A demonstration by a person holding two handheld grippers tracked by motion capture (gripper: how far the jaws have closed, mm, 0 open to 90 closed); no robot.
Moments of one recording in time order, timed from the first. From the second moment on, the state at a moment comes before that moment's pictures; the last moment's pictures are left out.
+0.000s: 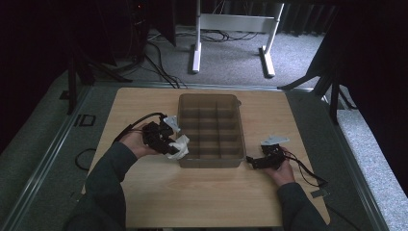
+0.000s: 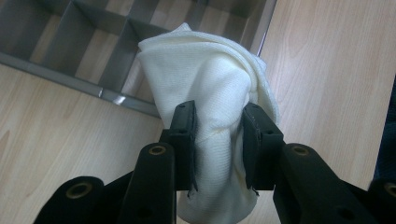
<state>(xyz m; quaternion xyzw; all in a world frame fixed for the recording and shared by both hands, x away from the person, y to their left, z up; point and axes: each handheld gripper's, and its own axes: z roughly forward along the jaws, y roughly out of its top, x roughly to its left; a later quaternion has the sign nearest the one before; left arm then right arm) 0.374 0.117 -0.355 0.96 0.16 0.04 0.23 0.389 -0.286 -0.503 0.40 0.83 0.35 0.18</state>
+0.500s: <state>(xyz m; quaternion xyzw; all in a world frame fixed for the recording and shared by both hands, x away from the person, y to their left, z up) 0.382 0.106 -0.357 0.96 0.15 0.03 0.22 0.389 -0.286 -0.503 0.40 0.83 0.35 0.18</state>
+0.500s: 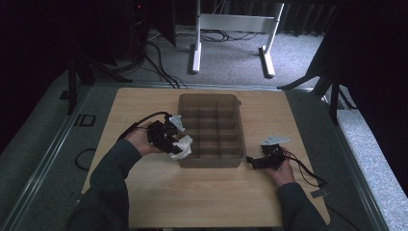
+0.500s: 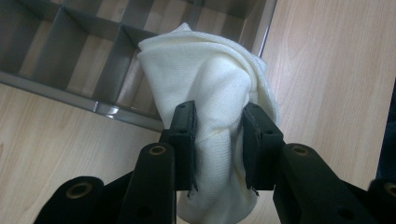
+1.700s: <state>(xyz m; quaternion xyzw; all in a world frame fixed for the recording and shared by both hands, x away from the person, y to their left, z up) 0.400 0.078 -0.378 0.98 0.13 0.00 0.17 0.389 -0.286 -0.503 0.40 0.83 0.35 0.18</state>
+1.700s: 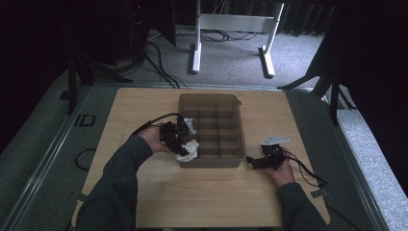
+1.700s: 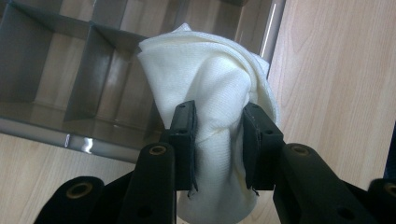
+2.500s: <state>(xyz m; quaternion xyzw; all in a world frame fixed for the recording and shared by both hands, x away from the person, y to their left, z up) 0.413 0.070 -0.384 0.97 0.14 -0.02 0.17 0.389 -0.286 -0.503 0.40 0.83 0.35 0.18</state>
